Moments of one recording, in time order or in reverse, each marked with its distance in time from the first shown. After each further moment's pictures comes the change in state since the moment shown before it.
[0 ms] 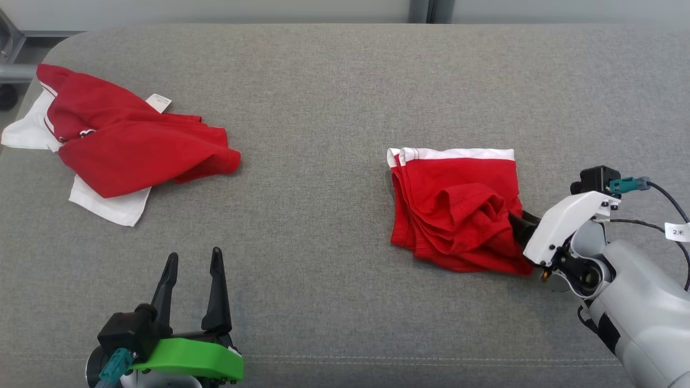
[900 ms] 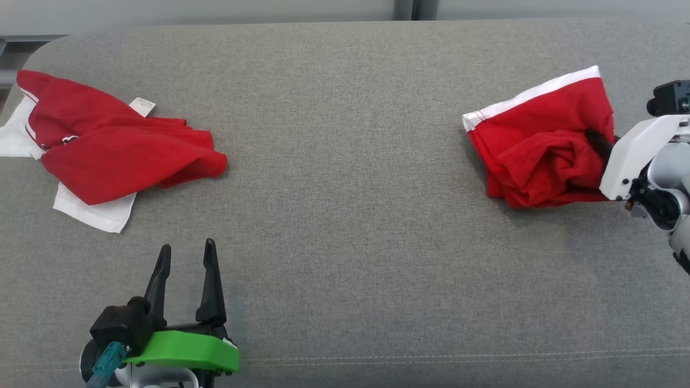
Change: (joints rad) left arm -0.020 -0.001 0.021 0.001 0.000 0.000 0.000; right arm -0.209 -0.185 0.080 0.038 -0.180 0.014 -0.021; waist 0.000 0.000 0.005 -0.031
